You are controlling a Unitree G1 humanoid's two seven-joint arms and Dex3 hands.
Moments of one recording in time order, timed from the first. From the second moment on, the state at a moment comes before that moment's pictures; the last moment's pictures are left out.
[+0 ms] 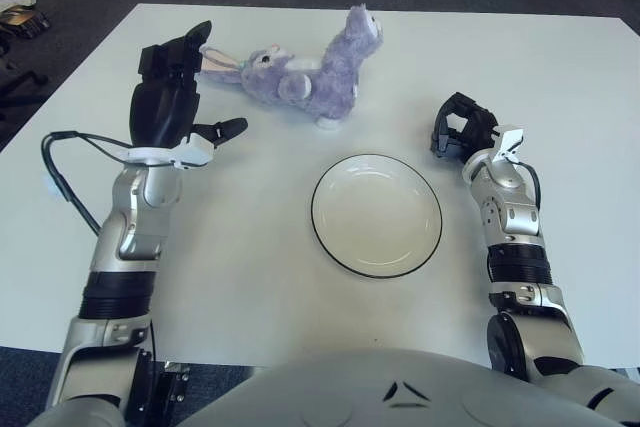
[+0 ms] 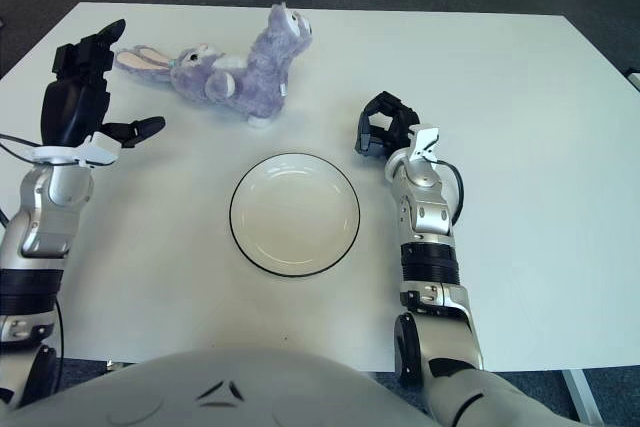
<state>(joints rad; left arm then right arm) -0.20 0.49 0.09 -0.07 0.65 -0.22 0.18 -0.34 -0.10 -0.16 0.21 0.13 0.19 0.04</state>
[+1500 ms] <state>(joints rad) -0.64 0.80 -0.14 0.32 0.66 -0.43 -0.19 -0.34 -0.10 -0.15 0.21 0.13 0.19 0.04</state>
